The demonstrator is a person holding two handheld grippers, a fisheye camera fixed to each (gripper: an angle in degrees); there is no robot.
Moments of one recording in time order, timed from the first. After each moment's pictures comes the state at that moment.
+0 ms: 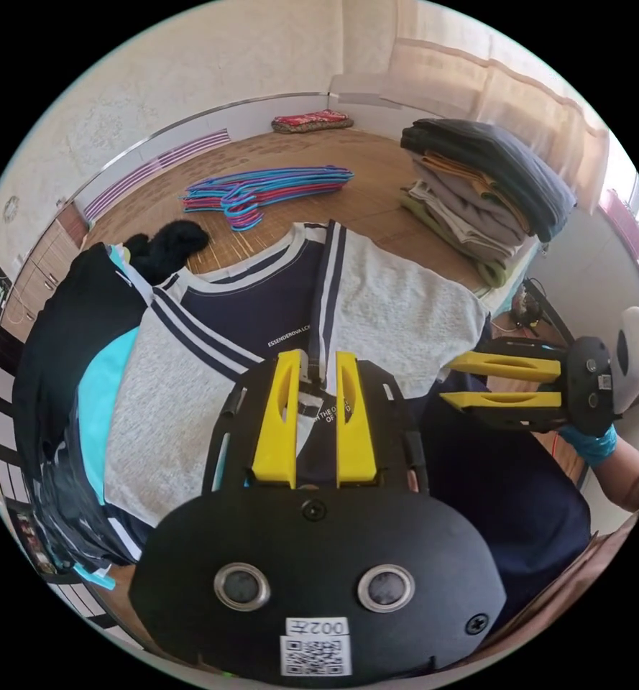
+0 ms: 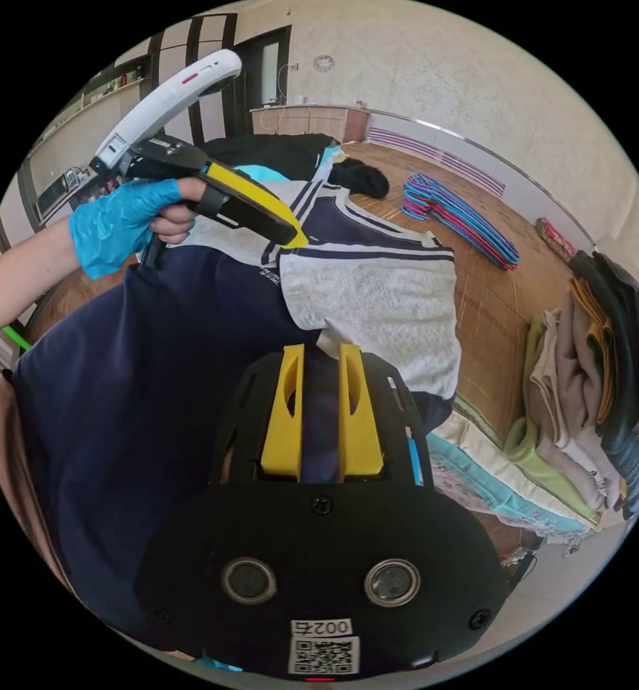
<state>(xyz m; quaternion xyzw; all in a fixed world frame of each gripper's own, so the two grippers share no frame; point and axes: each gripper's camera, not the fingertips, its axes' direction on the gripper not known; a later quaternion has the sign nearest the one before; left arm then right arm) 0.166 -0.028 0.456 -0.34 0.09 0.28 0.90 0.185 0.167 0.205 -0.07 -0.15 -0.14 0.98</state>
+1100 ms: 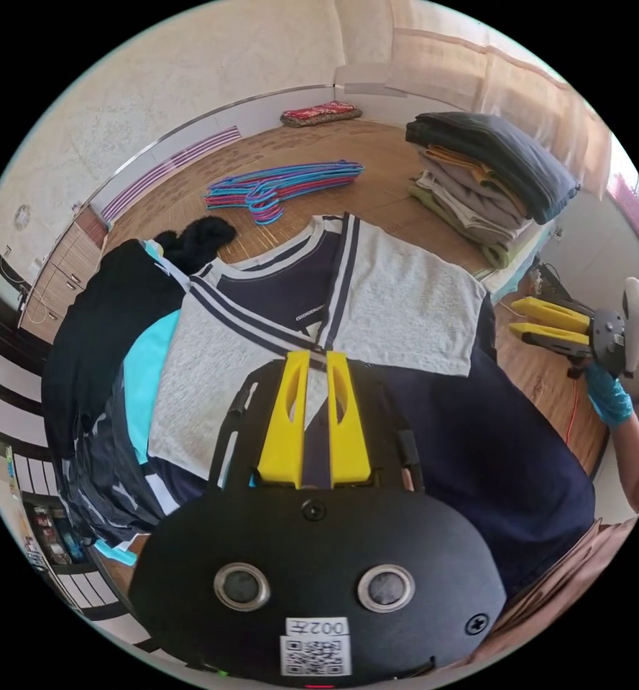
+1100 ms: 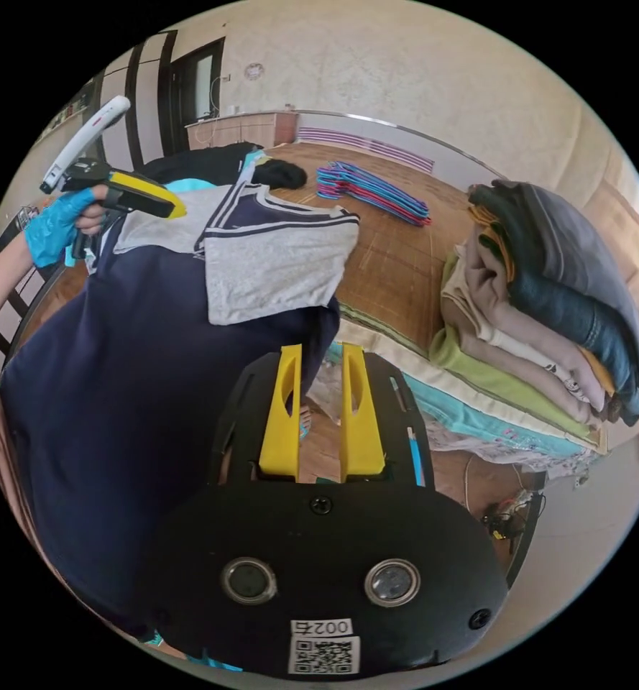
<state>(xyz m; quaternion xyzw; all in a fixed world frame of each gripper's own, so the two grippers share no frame) 0.183 -0.066 0.440 -0.33 0.07 0.29 0.89 0.322 0.230 0.169 -0.07 -0.08 -0.05 0.99</state>
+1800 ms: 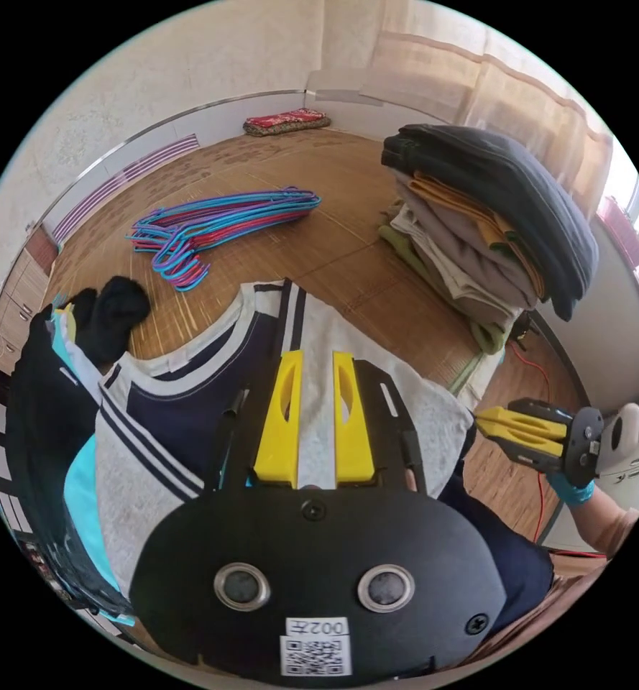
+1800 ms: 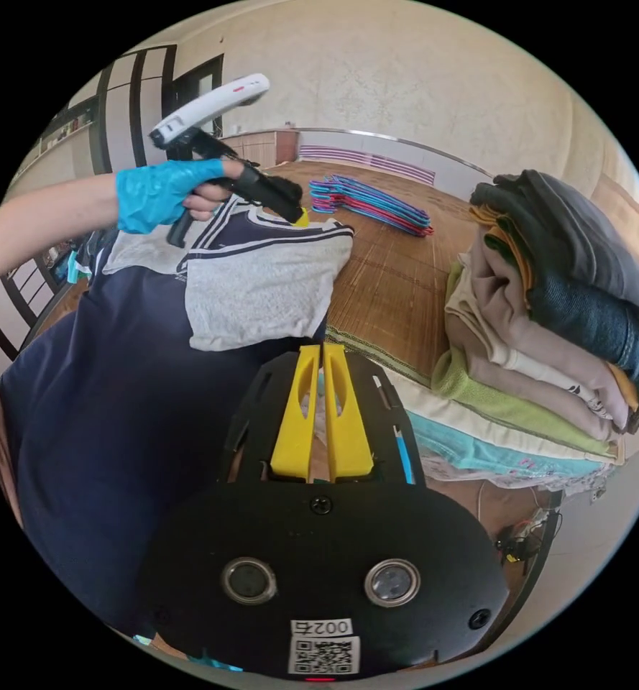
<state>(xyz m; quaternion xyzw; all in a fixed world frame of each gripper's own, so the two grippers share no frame) 0.300 -0.120 0.614 -0.34 0.13 0.28 0.89 0.387 0.228 0.182 -0.03 -0.11 -0.04 0.99</state>
